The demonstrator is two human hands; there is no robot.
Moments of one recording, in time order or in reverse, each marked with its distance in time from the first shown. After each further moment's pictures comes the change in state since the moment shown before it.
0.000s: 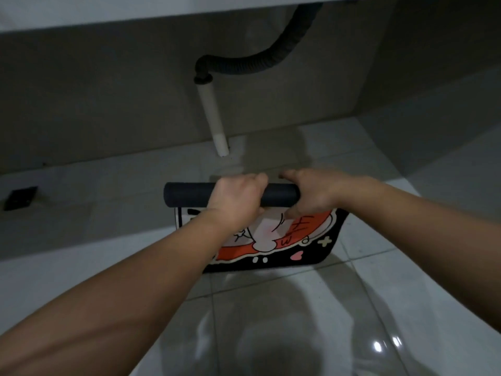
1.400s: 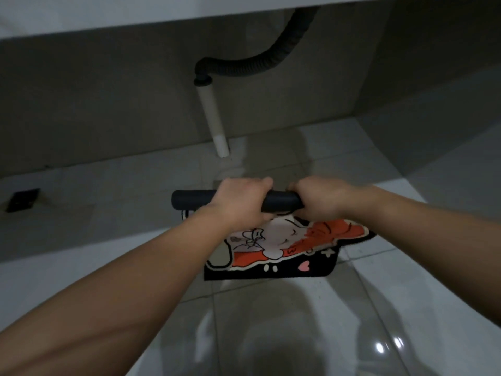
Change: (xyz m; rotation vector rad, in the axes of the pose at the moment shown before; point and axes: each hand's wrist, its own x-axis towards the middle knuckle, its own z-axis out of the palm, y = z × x) left_hand 0.001 0.001 -0.007 -0.097 -0.079 0.072; right_hand -0.013 -0.001 0.008 -0.064 0.010 -0.075
